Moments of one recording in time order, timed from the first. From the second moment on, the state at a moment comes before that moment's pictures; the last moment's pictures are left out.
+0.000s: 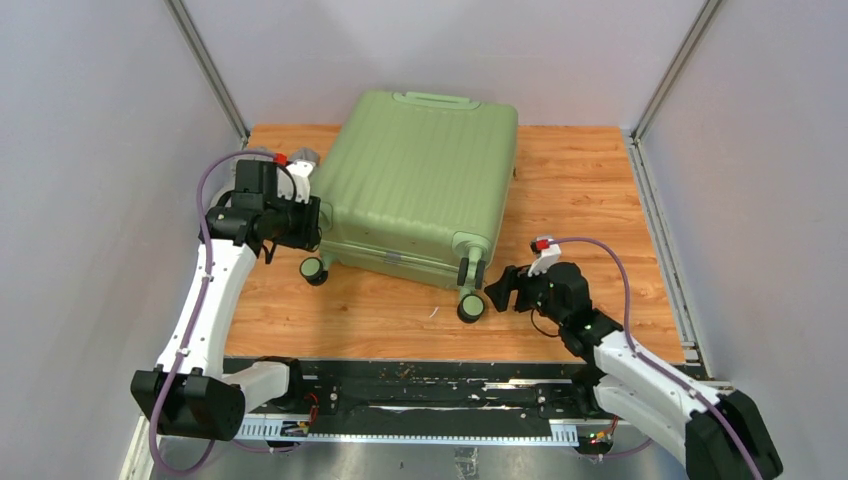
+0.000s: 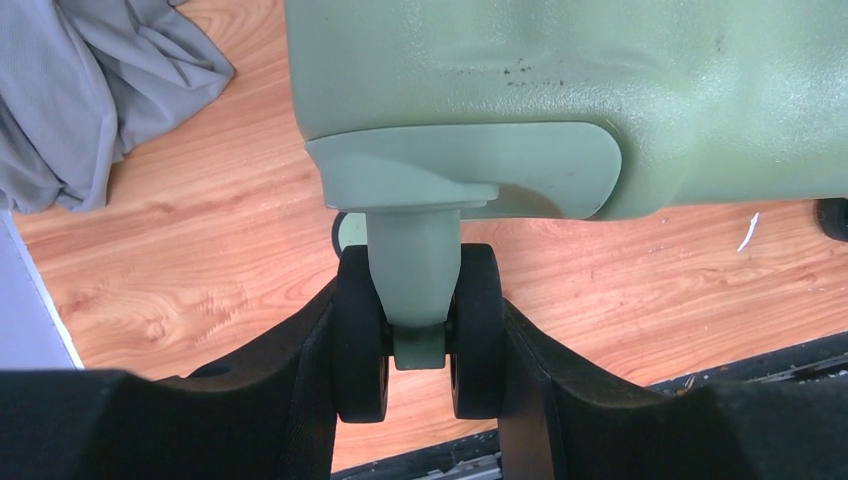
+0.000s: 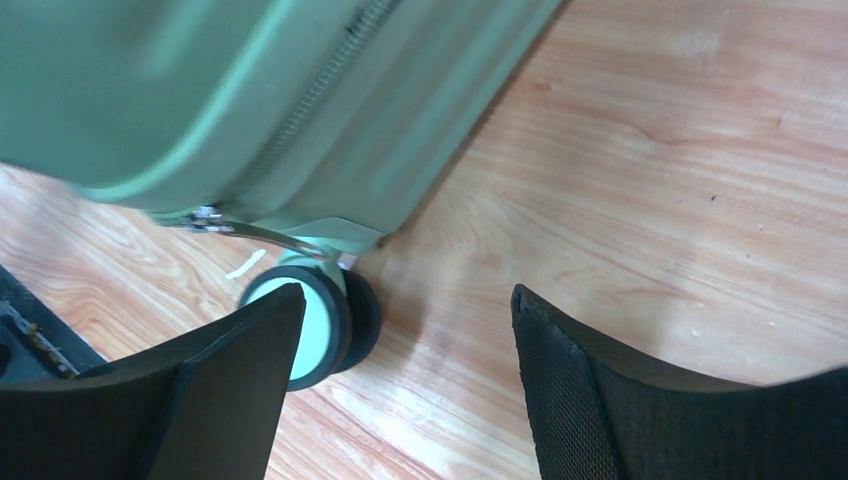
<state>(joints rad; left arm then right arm) -0.07 1.14 1.19 -0.92 0.19 0.14 0.51 0.75 0.22 0.14 -0.13 0.37</state>
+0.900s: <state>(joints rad) -0.07 1.14 1.21 -0.94 0.19 0.14 0.50 0.99 0.27 0.39 -0.38 0.32</state>
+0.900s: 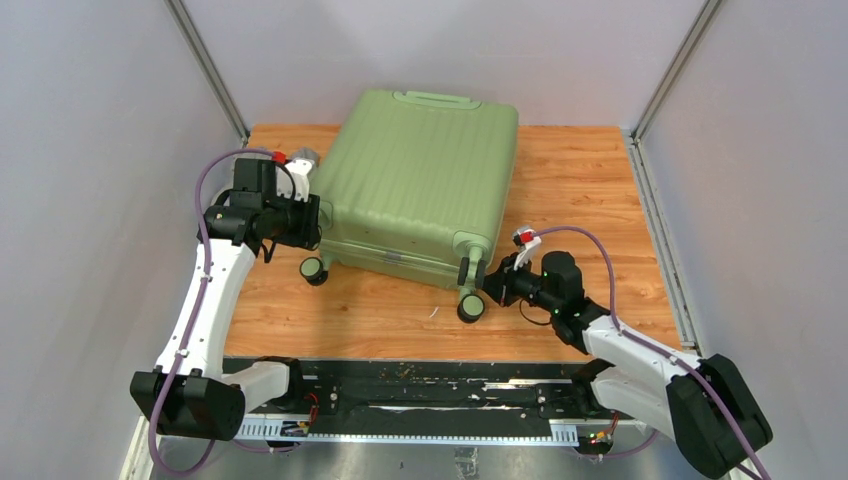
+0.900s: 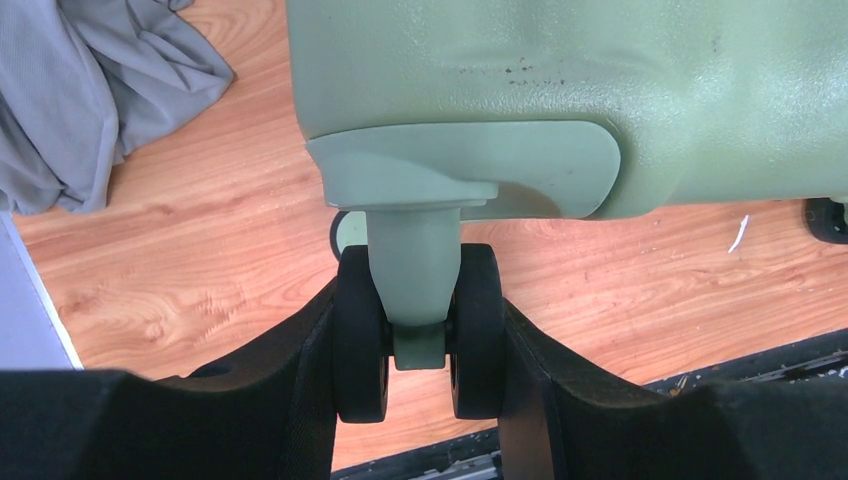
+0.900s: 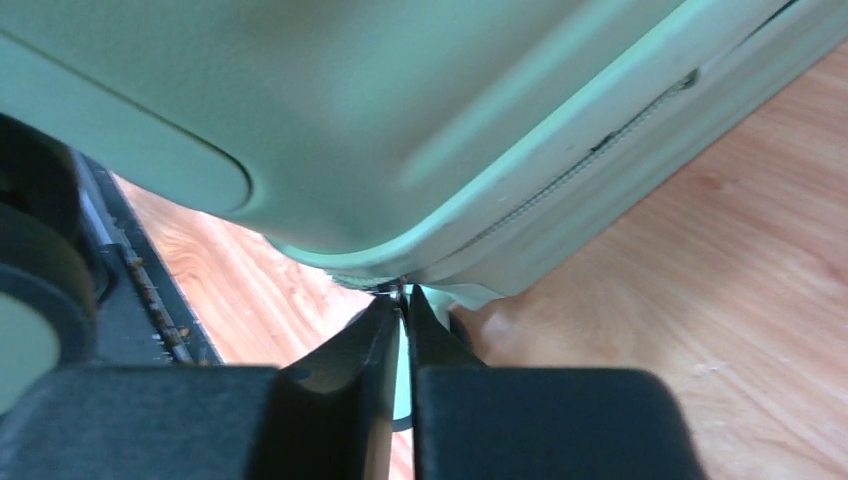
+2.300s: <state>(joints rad) -0.07 1.12 1.21 -0.86 0.12 0.15 0.96 1.07 0.31 0.43 0.28 0.45</state>
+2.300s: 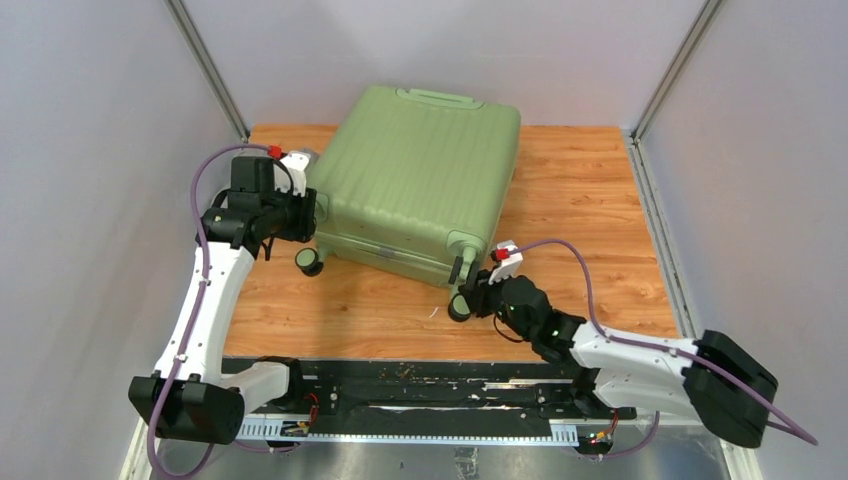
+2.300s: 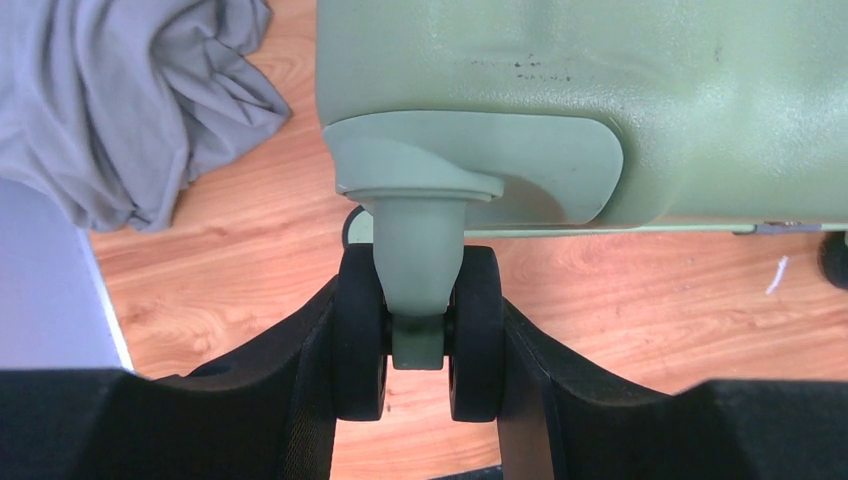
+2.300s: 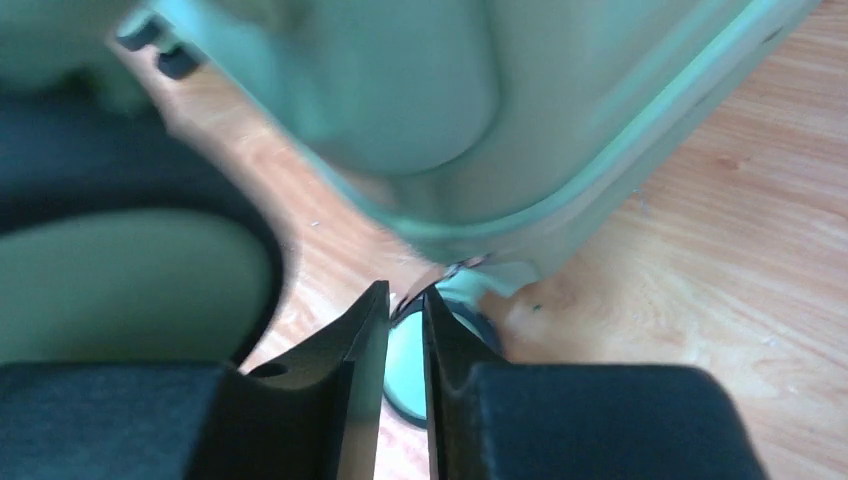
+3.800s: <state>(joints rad) -0.10 1.06 1.12 -0.82 0.15 0.17 1.06 1.17 0.28 0.44 0.28 0.63</state>
